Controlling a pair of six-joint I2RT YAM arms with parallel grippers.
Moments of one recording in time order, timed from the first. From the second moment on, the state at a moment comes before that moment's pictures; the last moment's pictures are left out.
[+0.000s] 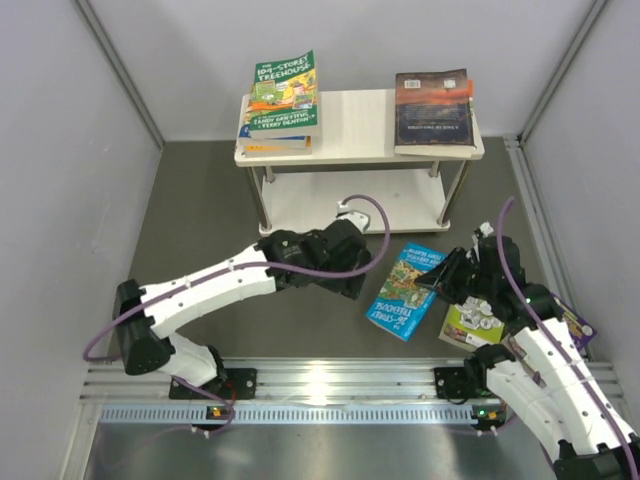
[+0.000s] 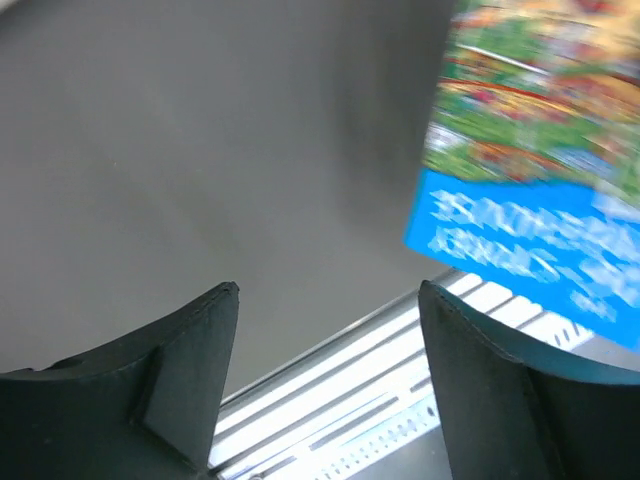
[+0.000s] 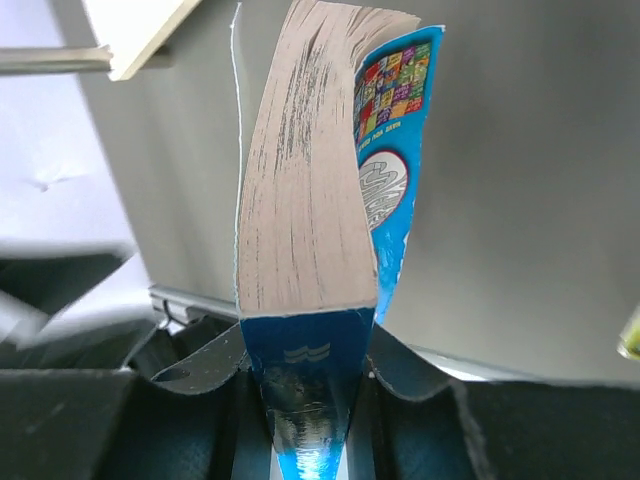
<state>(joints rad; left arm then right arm) -1.05 1.48 1.36 -0.86 -0.16 -0.57 0.28 0.65 0.66 -0.74 -0.31 0.93</state>
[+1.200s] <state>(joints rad) -1.62 1.94 1.83 -1.01 -0.65 -0.50 0.27 0.59 0.75 -0.98 -0.26 1.05</state>
